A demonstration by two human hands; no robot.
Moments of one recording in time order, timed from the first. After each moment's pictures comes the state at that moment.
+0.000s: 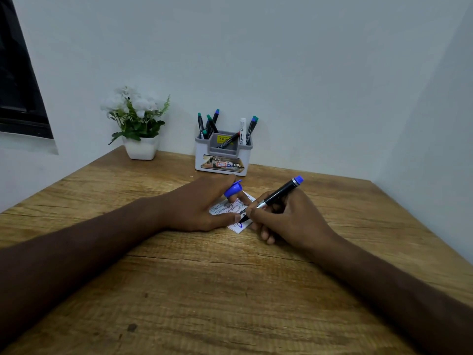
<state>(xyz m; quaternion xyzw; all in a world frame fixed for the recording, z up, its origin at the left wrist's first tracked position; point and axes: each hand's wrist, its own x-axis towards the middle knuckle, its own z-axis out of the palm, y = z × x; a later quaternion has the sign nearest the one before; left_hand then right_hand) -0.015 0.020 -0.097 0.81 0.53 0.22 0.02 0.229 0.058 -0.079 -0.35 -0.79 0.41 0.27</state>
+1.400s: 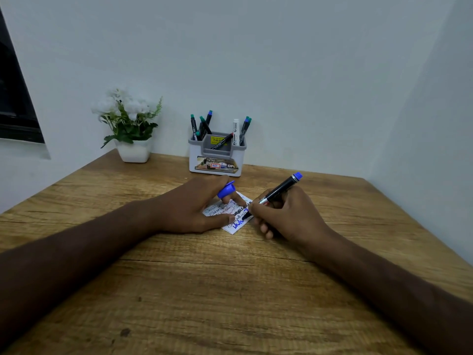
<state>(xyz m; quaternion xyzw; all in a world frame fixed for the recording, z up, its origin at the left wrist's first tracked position) -0.013 0.019 -0.095 0.82 0.52 0.23 0.01 0.228 0.066 -0.081 -0.38 -0.74 0.45 0.32</state>
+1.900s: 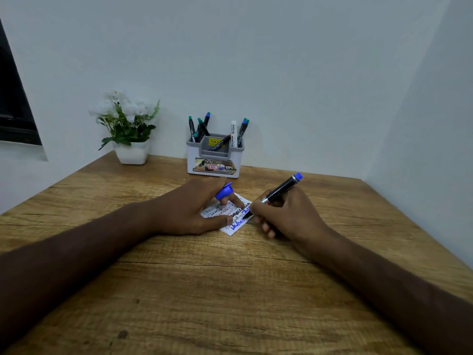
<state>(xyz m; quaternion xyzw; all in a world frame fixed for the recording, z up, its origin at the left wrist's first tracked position) -0.014 0.020 -0.096 0.82 0.53 0.22 0.00 0.227 0.073 -0.085 -0.40 -0.73 0.45 0.33</state>
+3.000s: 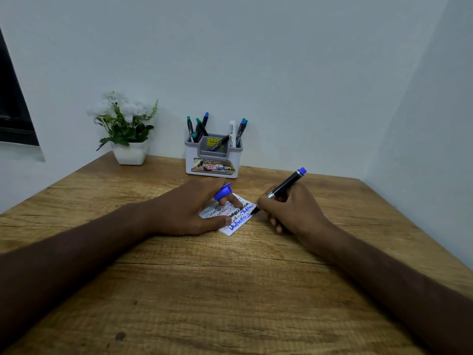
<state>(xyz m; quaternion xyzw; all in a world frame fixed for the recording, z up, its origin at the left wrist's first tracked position) -0.015 0.020 -0.097 0.81 0.54 0.22 0.01 0.233 0.089 -0.084 -0.41 -0.75 0.38 0.35</state>
